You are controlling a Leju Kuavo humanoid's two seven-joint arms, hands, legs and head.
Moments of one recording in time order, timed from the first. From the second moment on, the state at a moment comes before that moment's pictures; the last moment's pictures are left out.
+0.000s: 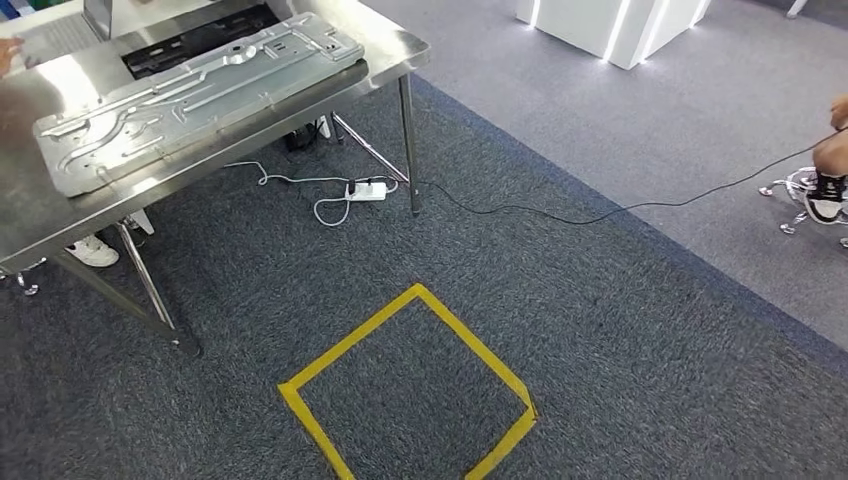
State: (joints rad) left arm -0.02 -0.05 0.54 -0.18 -1.49 -0.16 0.10; right arm 0.00 0.15 -0.63 -0.18 1.10 0.21 0.20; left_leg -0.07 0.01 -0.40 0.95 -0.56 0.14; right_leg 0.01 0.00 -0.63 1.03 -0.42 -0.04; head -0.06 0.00
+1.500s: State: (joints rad) left arm 0.00 -0.05 0.56 -0.18 -1.49 -0.17 0.05; right arm 0.00 0.05 -0.66 -0.17 1.09 0.29 0.20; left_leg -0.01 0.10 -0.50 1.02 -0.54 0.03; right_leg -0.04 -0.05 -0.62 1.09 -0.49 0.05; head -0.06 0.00
